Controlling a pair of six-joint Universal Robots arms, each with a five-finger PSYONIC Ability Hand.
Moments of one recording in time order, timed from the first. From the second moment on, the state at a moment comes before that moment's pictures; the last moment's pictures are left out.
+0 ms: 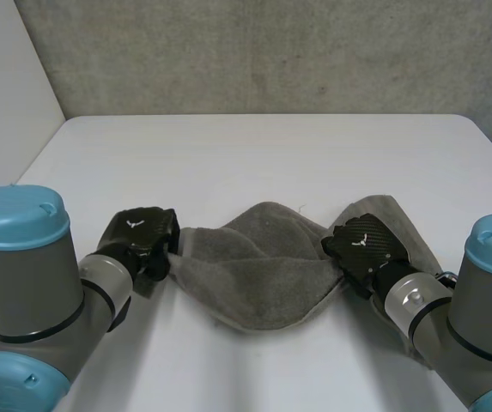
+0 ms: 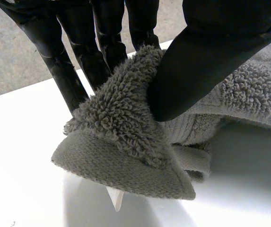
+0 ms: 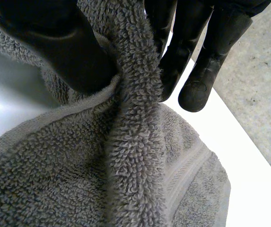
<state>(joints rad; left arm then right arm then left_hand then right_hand) 4.21 -1.87 -1.72 3.24 -1.63 3.15 1.99 -1.26 1.85 -0.25 1.38 2.50 1.18 1.22 1.22 1.22 1.02 1.31 1.32 1.32 1.34 1.14</state>
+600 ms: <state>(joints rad) 4.23 -1.86 -1.74 3.23 -1.63 3.15 1.99 -1.23 1.85 -0.27 1.38 2.51 1.18 1.22 1.22 1.22 1.02 1.31 1.32 1.32 1.34 1.14</state>
